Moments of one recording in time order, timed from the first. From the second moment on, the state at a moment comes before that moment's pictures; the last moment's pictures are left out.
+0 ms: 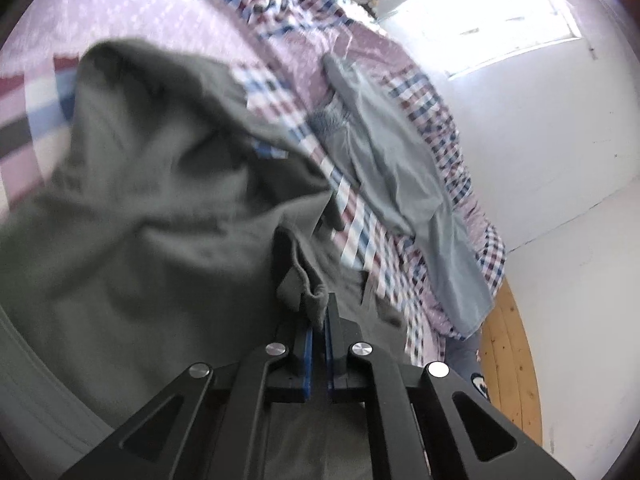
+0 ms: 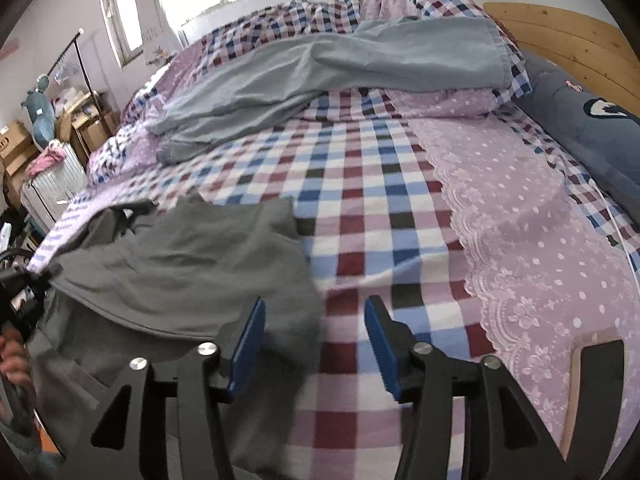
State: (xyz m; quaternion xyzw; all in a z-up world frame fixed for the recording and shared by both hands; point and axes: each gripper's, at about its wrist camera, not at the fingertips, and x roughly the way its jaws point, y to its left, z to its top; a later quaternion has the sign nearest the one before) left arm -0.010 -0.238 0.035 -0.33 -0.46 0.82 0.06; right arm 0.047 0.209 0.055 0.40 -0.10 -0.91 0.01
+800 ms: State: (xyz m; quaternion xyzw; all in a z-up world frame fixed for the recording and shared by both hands) left arm -0.009 -0.285 0.042 -0.29 -0.45 0.84 -0.03; right arm 0.060 0.178 0.037 0.45 0.00 -0.89 0.10
